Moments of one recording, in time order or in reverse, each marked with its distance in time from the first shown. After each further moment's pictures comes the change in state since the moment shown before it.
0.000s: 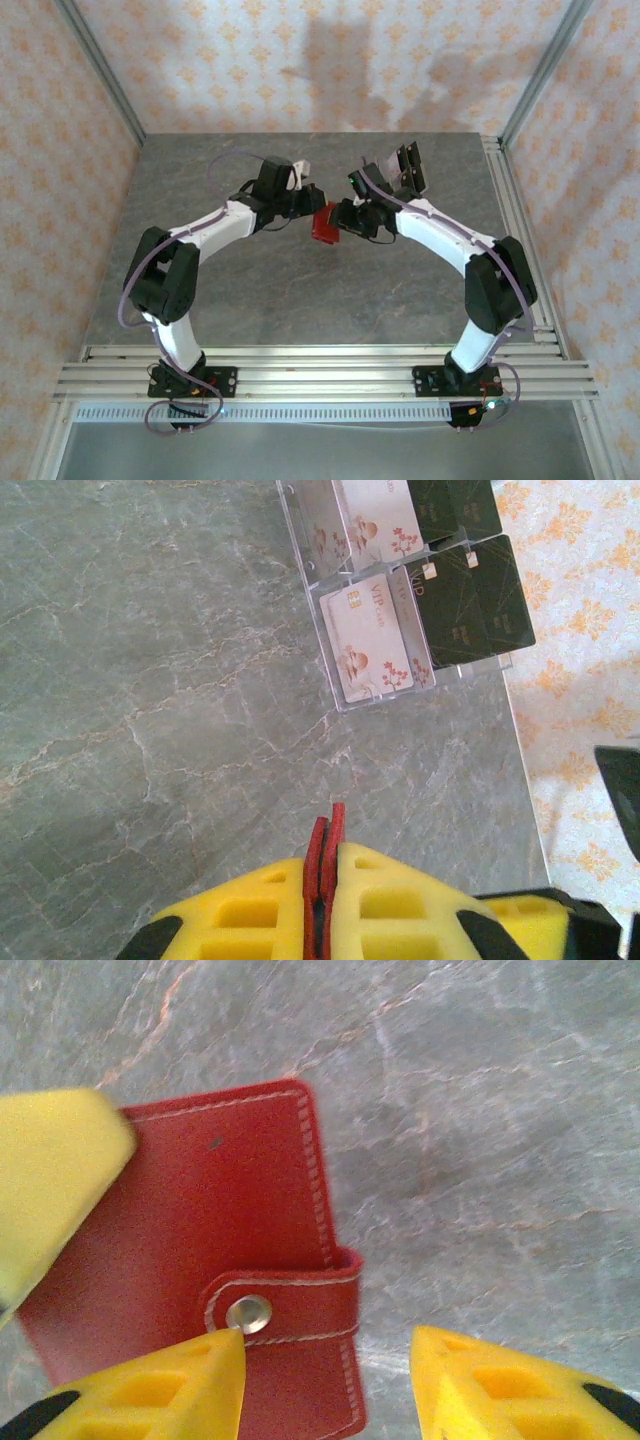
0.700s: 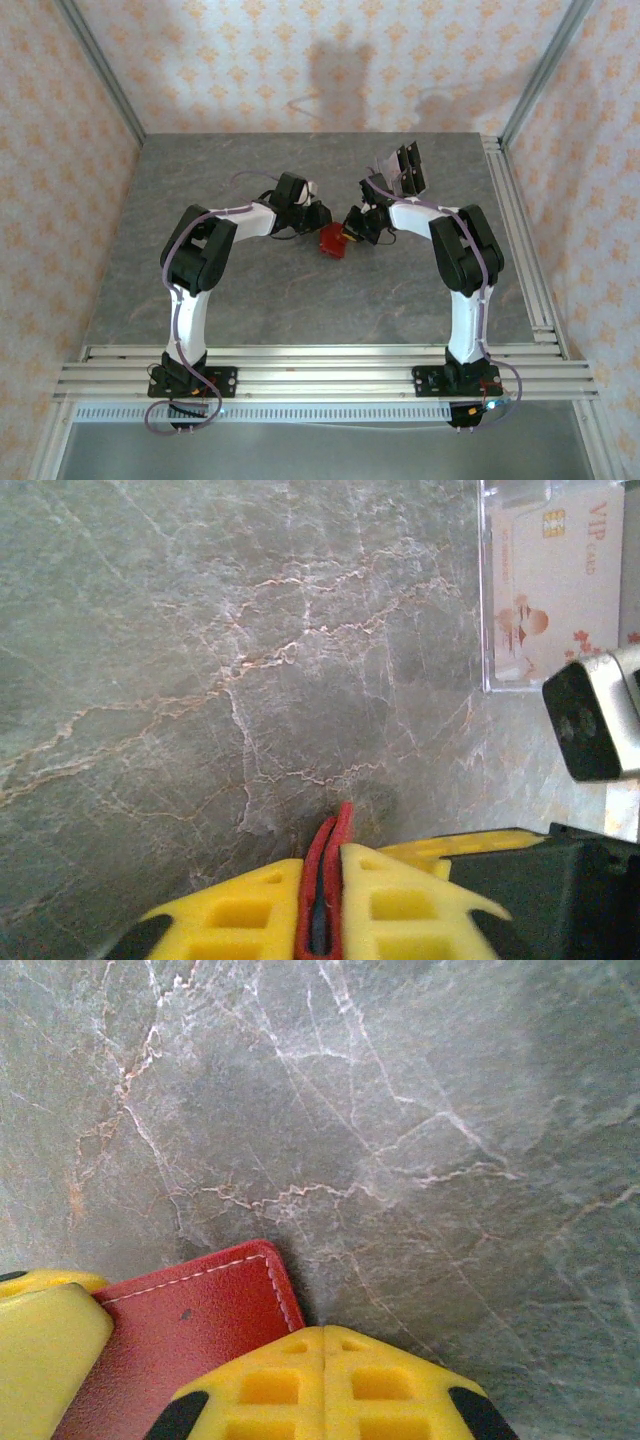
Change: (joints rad) left arm 0.000 0.300 0.070 0.065 0.053 -0.080; right arm -0.164 0.316 -0.038 0.232 -0.204 0.084
